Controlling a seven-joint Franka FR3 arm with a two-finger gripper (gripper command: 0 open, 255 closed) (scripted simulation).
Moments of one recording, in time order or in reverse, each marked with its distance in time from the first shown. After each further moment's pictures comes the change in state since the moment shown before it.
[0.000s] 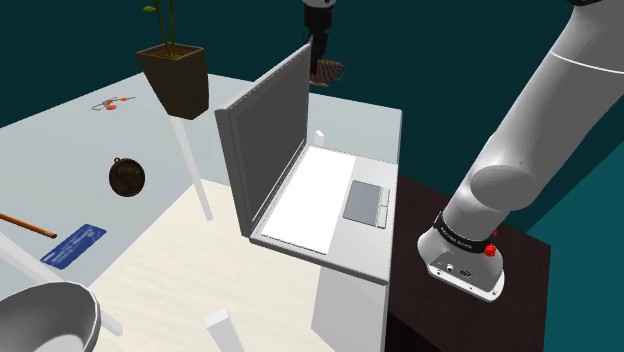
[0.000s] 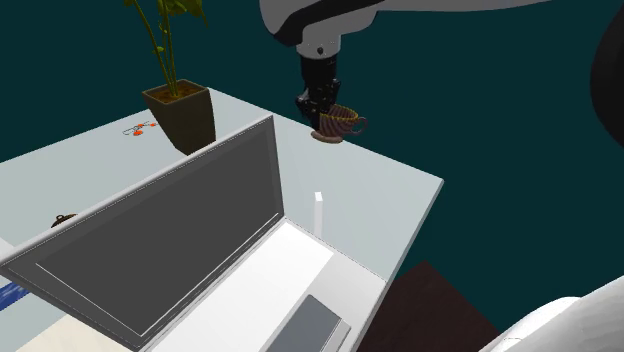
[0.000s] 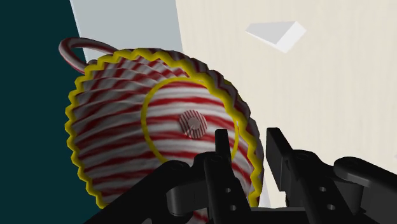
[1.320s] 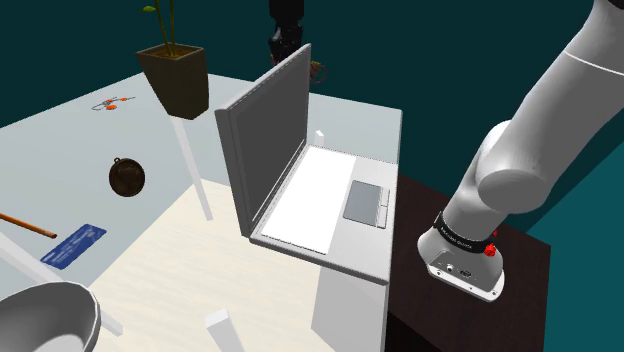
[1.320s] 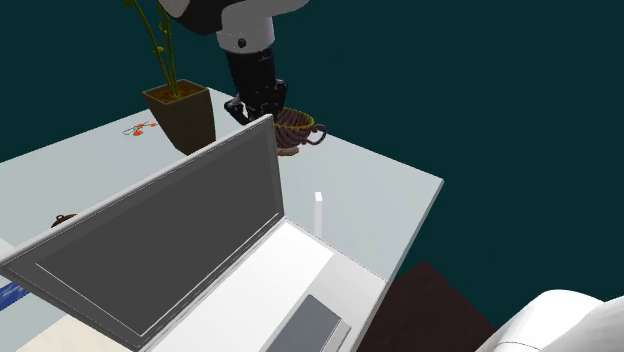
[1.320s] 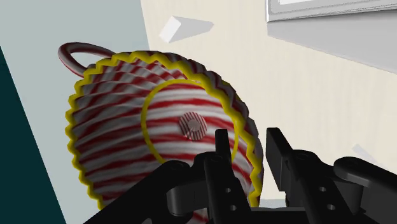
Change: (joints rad) arm 0.132 -0.079 0.154 0.010 0.003 -0.107 0.278
